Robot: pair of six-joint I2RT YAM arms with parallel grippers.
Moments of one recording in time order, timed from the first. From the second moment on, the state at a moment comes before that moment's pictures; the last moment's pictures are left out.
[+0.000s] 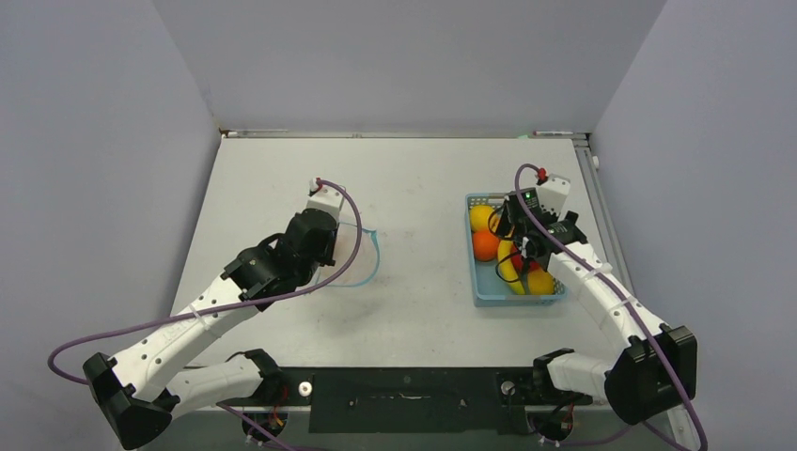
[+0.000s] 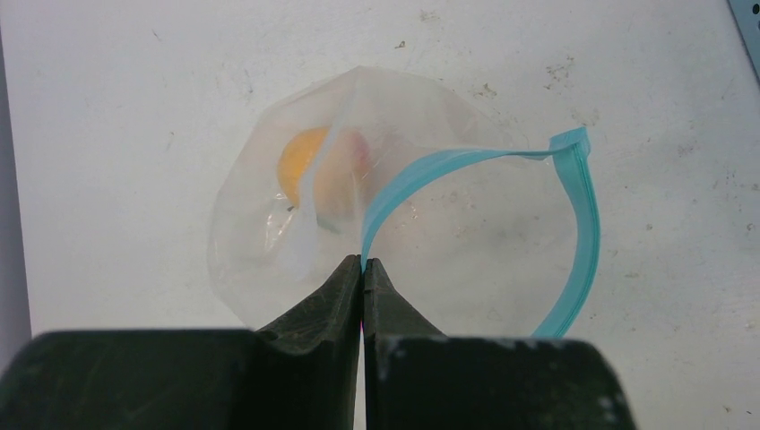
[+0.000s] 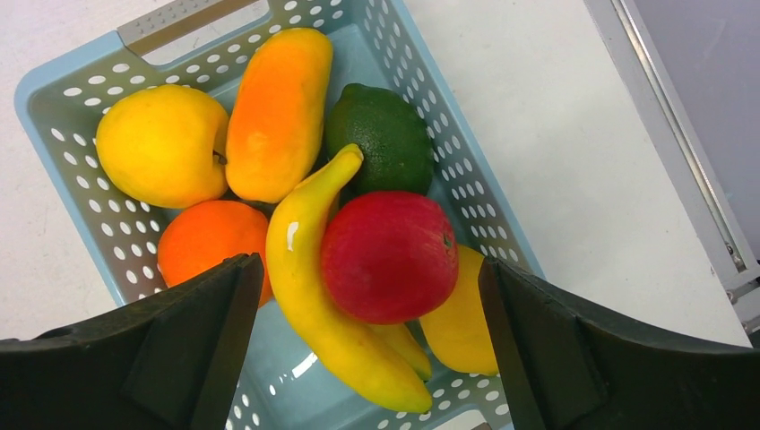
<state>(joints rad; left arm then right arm) -0.80 1.02 1.04 -0.69 -0.55 -0.26 0.34 1.21 0.96 -0.65 0.60 0.56</state>
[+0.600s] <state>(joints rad) -0.80 1.02 1.04 -0.69 -0.54 -0.26 0.33 1.15 0.87 -0.68 0.58 0.60</state>
